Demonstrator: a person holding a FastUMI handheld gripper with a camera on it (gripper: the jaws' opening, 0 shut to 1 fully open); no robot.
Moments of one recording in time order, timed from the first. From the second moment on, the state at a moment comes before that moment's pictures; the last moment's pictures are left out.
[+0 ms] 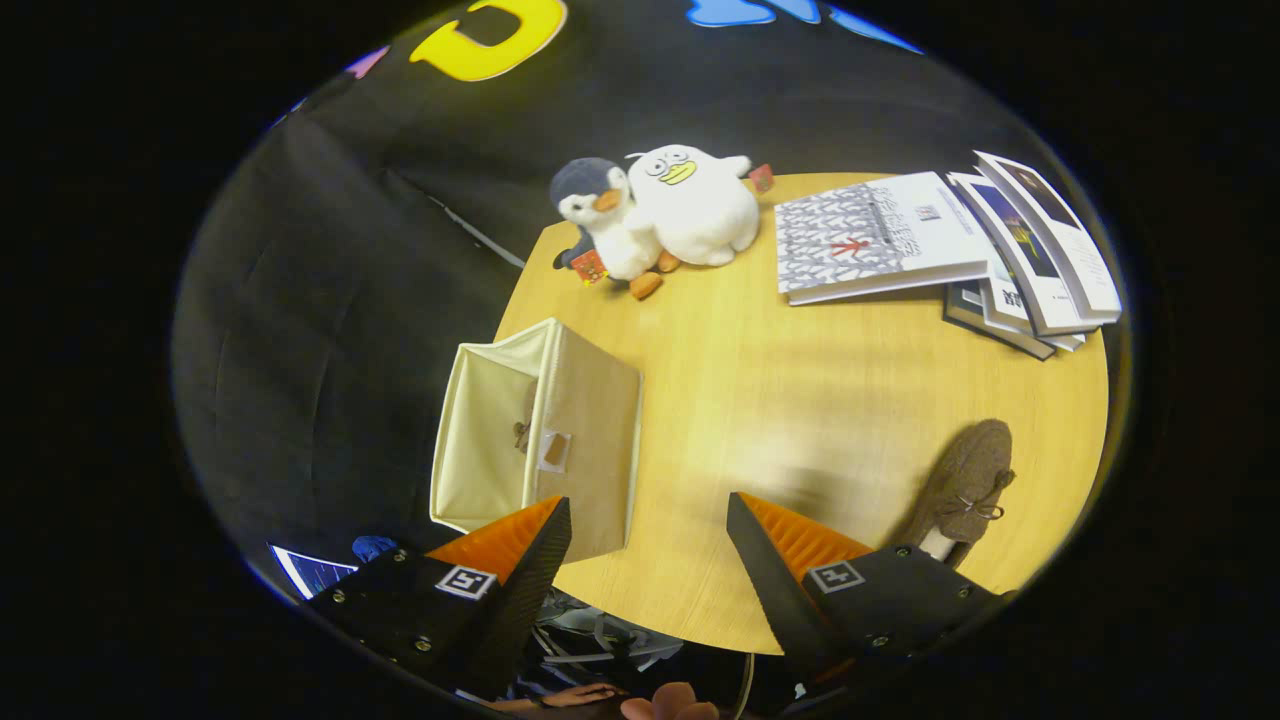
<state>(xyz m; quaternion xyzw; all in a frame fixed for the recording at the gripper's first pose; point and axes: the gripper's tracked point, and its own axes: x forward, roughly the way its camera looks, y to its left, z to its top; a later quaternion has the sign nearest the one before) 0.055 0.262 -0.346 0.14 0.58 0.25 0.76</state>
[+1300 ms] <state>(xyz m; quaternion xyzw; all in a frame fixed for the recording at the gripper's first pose) 0.021 0.026 -0.495 0.10 0.65 0.02 0.75</state>
